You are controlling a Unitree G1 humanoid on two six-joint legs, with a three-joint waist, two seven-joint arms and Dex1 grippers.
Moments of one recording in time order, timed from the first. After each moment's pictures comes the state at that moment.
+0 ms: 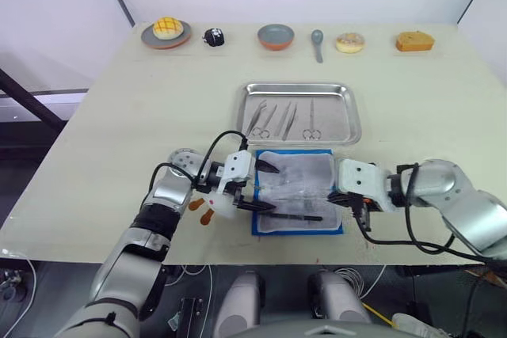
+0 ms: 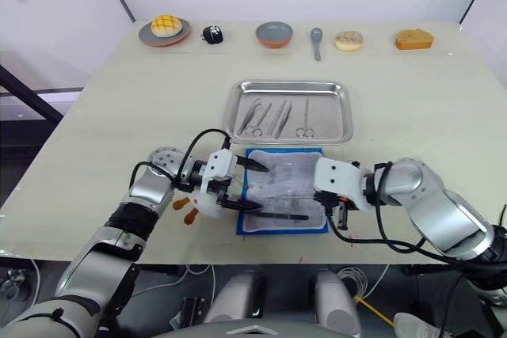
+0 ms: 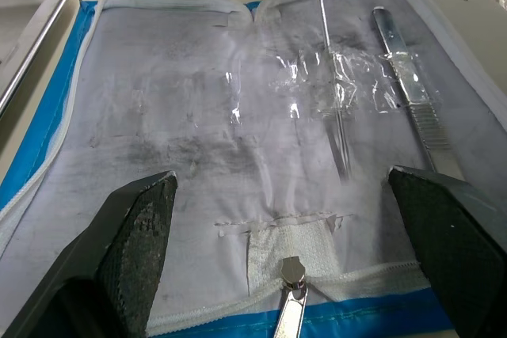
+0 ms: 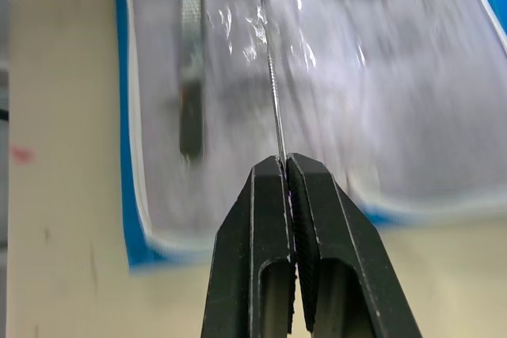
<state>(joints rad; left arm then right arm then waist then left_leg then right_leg) -0.59 0.50 -0.27 0.54 -0.13 -0.25 -1.45 -0.39 -0.91 0.35 -0.59 0.18 0.83 1.00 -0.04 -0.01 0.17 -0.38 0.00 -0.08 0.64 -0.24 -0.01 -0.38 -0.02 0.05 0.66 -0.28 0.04</state>
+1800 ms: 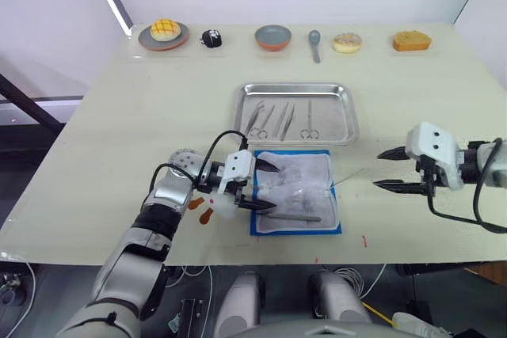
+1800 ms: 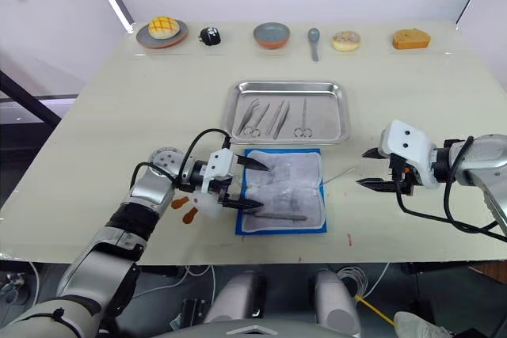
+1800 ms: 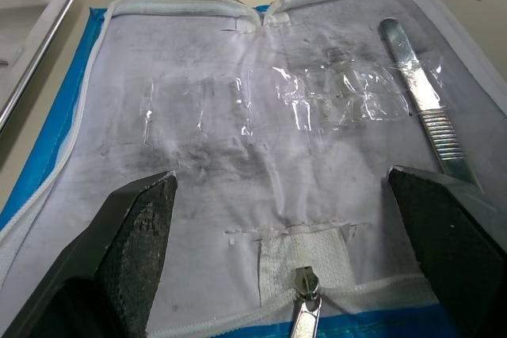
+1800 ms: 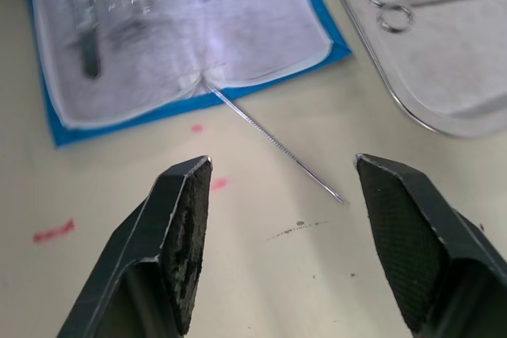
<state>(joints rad) -0.59 0.49 -0.26 0.55 -0.12 -0.25 -1.44 -0.34 -1.07 0.06 -0.28 0.37 0.49 1.18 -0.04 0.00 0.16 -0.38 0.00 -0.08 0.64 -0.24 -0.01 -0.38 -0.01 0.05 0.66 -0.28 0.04</state>
